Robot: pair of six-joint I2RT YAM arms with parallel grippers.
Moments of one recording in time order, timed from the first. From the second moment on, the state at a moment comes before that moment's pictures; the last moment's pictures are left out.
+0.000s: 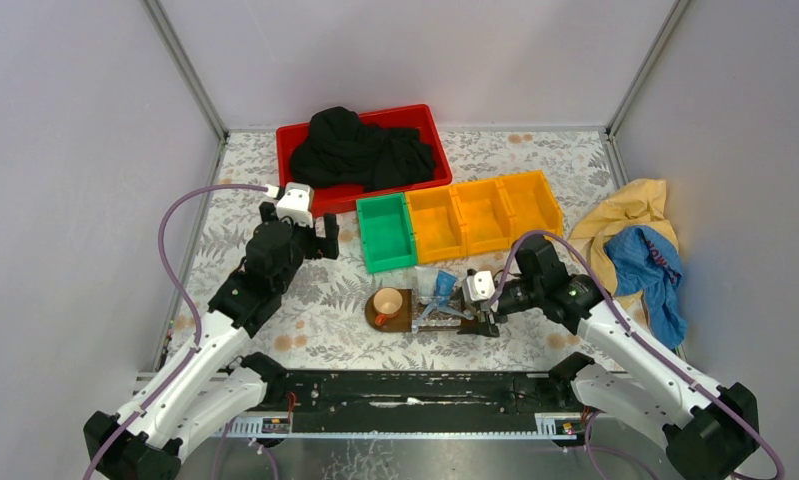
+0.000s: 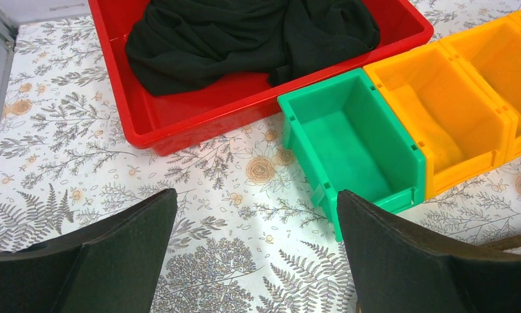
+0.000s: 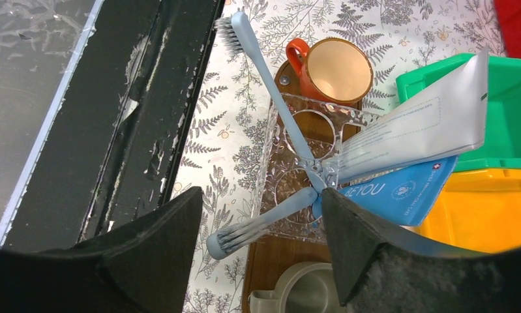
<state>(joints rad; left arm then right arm) -0.49 0.79 0.69 -0.20 -0.28 -0.07 0.58 0.89 0.63 -0.53 -0.94 -0.88</state>
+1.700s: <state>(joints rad) -0.48 0.89 1.77 -0.54 0.25 -0.45 0.24 1.05 2.10 -0.92 -0.22 -0.07</state>
